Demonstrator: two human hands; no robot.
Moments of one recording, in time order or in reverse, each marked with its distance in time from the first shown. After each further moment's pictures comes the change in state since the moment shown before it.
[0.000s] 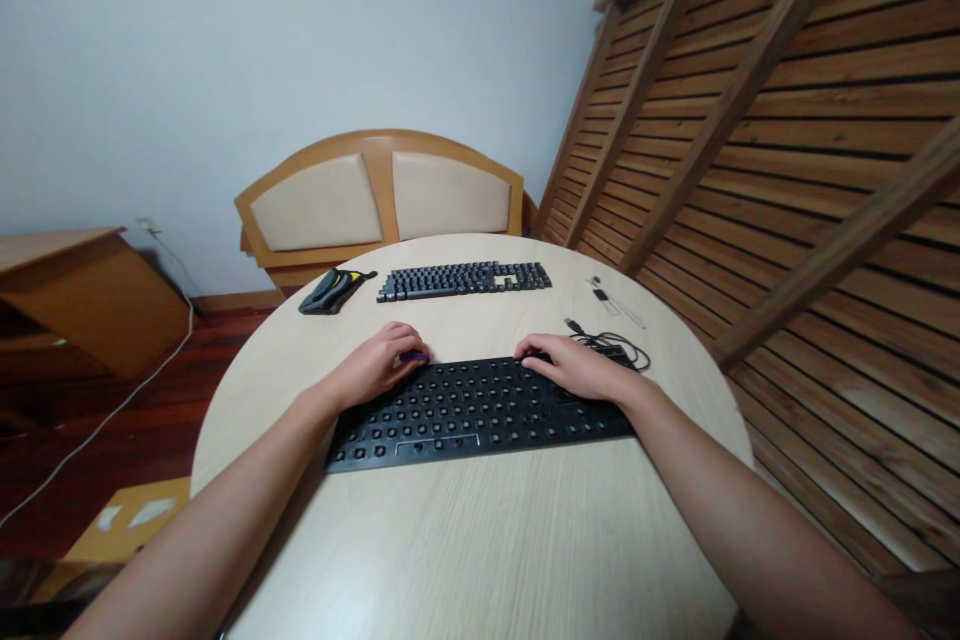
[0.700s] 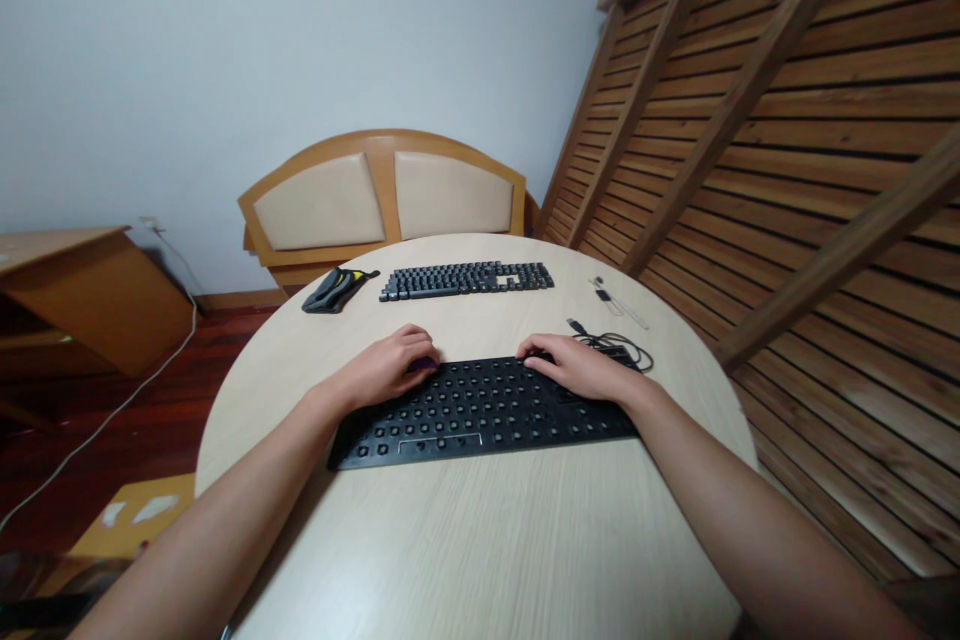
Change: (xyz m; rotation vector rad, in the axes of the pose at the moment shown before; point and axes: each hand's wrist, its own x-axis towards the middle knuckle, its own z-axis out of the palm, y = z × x) left_hand 0.010 0.021 -0.006 0.054 -0.120 0.054; right_hand 0.000 0.000 -0.001 -0.005 -0.001 0.008
